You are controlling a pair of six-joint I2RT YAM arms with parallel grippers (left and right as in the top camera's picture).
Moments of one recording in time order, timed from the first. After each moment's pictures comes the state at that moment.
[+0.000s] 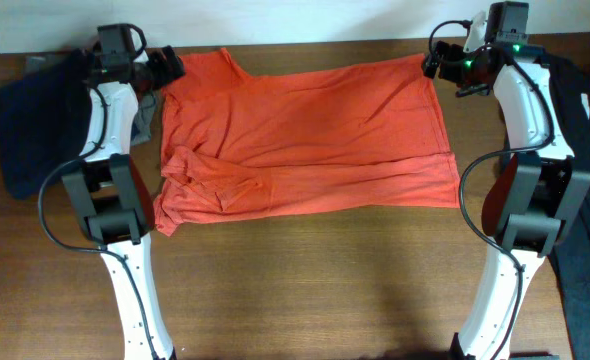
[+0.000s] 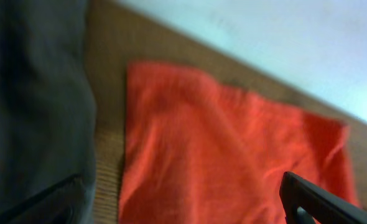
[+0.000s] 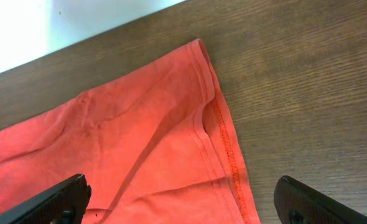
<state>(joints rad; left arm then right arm) 0.13 2.65 2.34 -0.55 0.23 -0.35 -0.17 2.34 2.12 -0.76 -0.29 0.17</state>
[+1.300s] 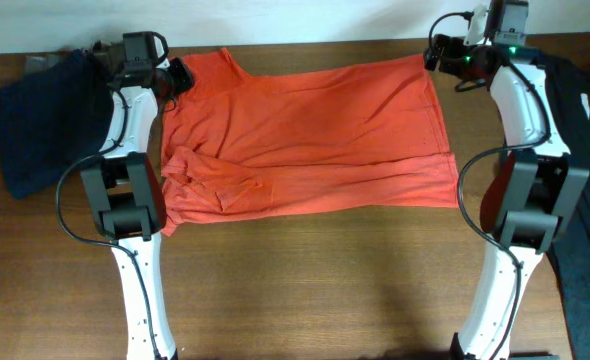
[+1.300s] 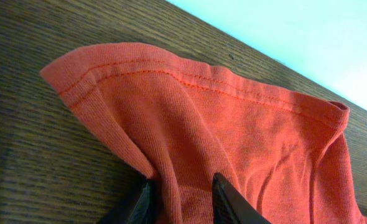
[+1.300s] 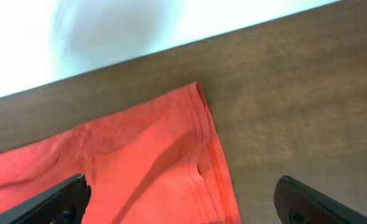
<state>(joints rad) 0.07 2.71 2.36 -0.51 0.25 -0.39 -0.16 2.37 2.12 -0.61 -0.28 0.15</state>
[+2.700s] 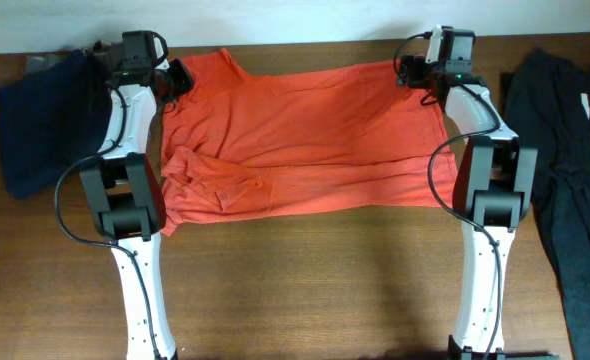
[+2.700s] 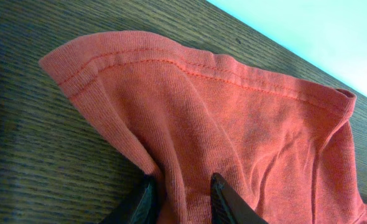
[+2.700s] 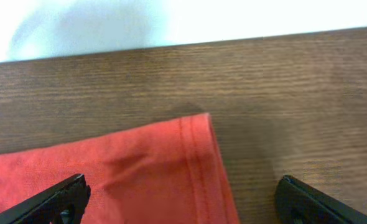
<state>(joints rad) 0.07 2.71 2.38 -0.58 0.25 -0.39 -0.08 2.63 2.12 -0.22 -0.12 0.04</state>
